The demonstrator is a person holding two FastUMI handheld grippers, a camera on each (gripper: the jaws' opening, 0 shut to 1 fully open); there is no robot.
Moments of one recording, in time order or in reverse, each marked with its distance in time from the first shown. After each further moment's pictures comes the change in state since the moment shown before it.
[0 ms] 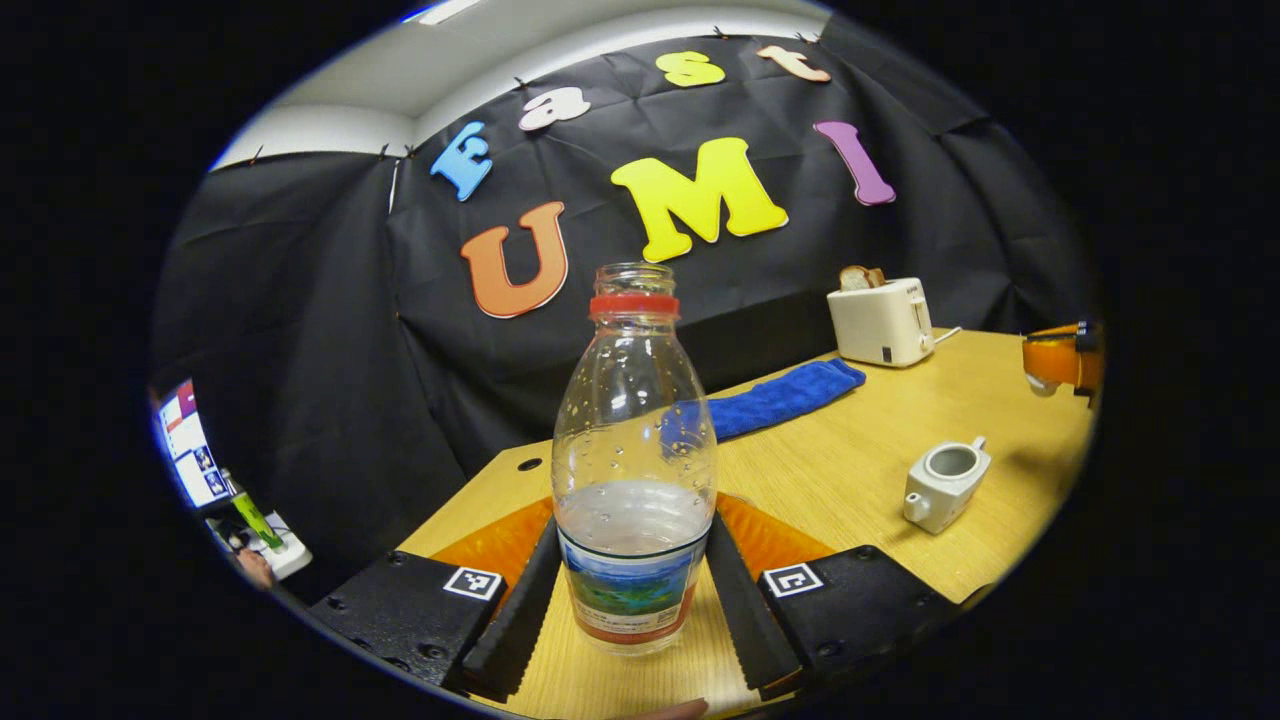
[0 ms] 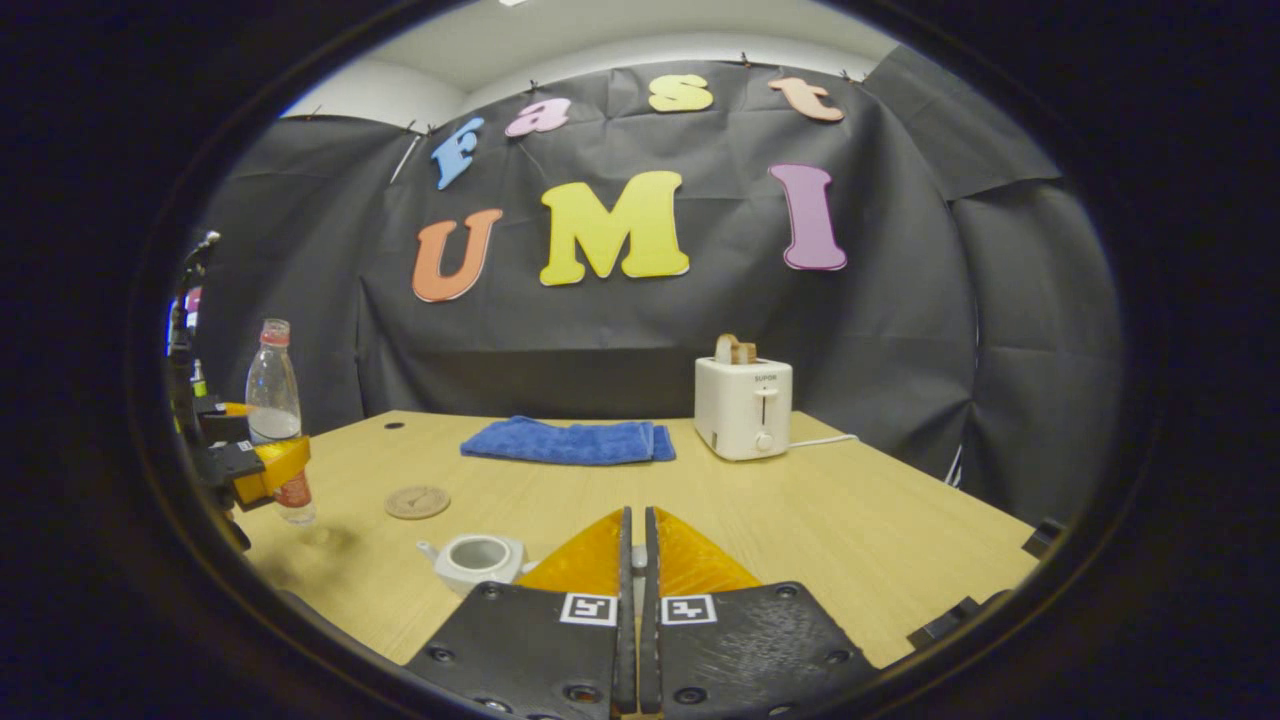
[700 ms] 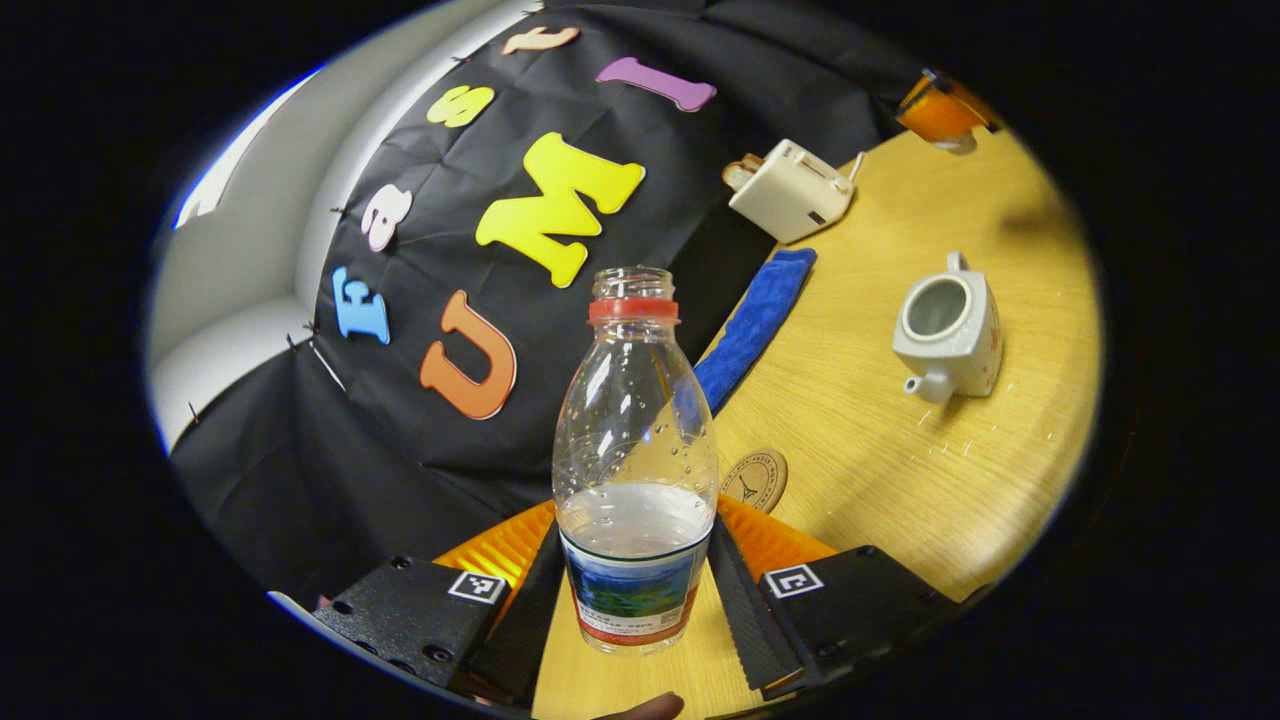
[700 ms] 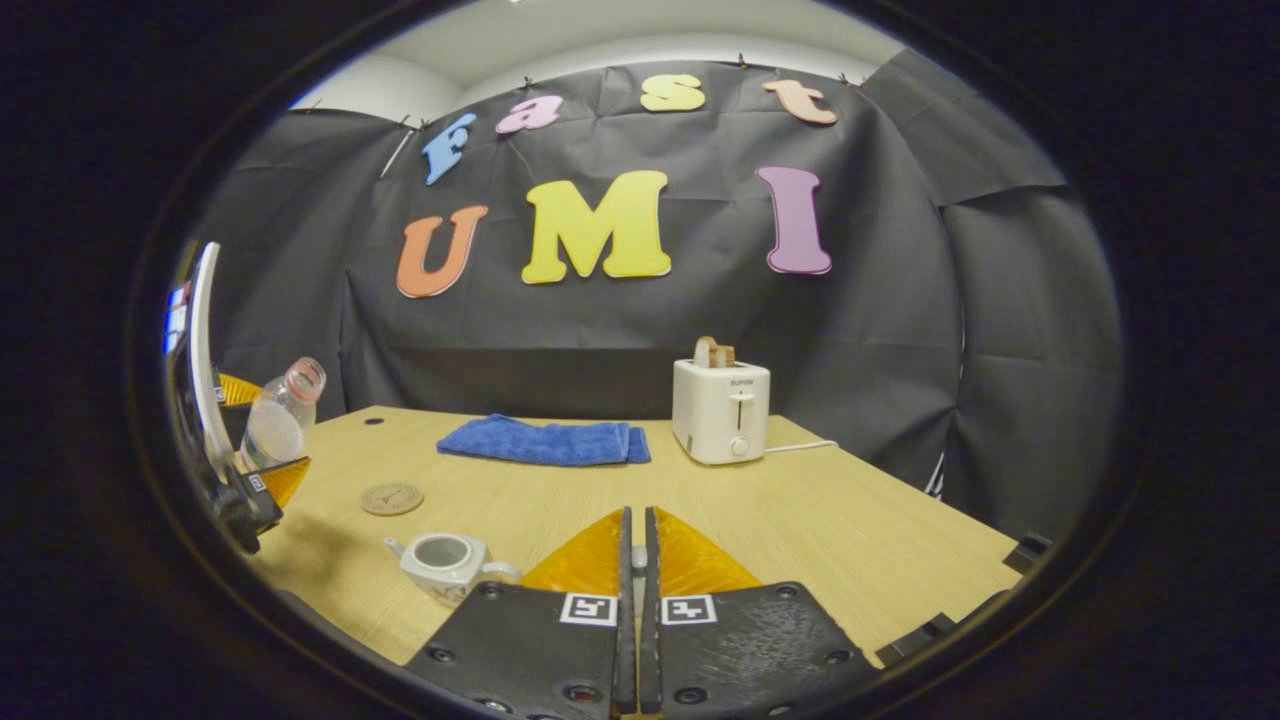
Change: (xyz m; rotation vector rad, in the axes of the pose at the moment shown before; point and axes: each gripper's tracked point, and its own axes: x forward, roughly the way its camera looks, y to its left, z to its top) left arm 0.003 -0.026 0.014 0.680 0.020 0.052; right arm 0.005 -0.025 0.003 -0.019 0.006 -0.045
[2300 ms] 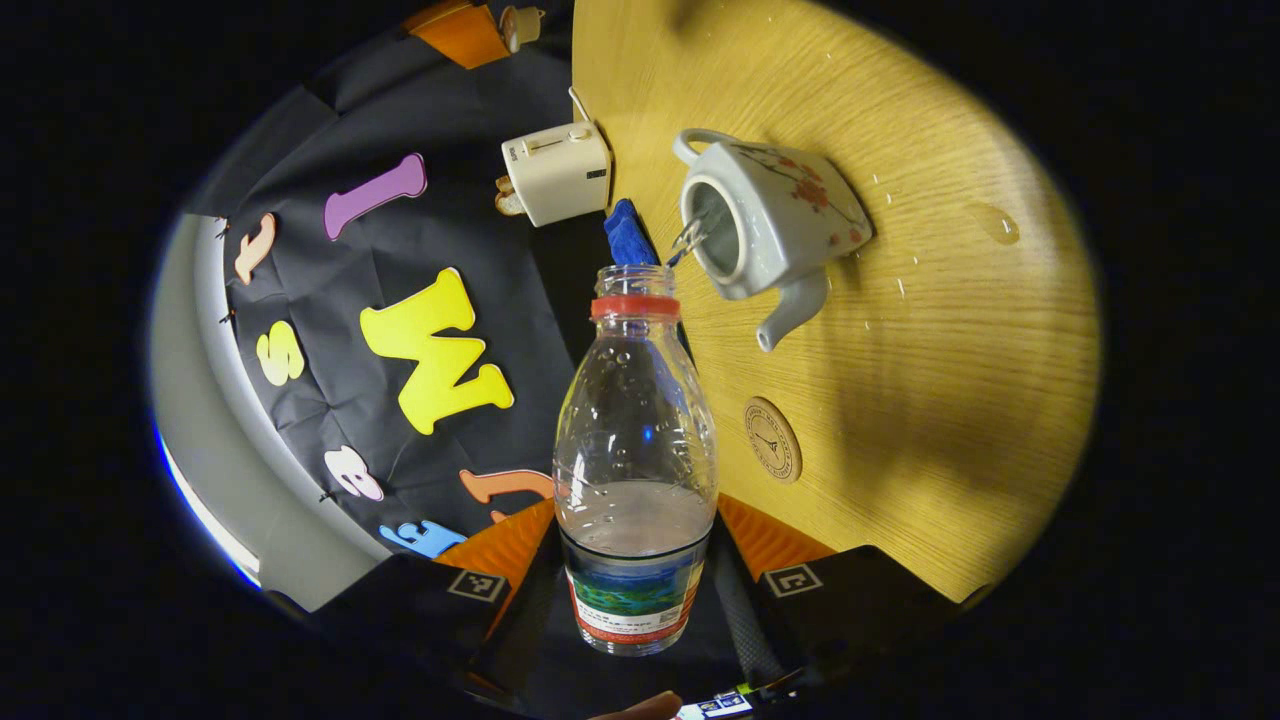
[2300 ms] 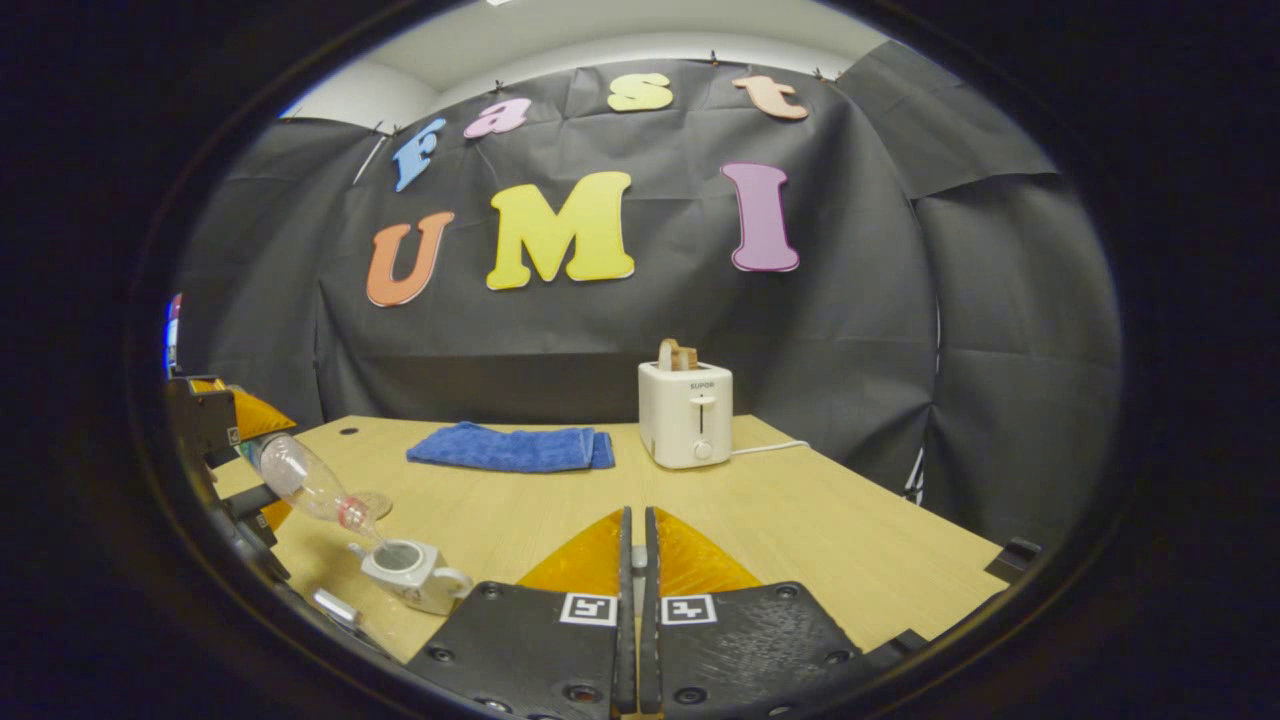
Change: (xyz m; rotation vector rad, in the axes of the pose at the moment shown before) left arm 0.009 -0.026 0.051 0.855 0.033 0.001; right arm 0.004 -0.036 0.008 0.038 -0.004 -0.055
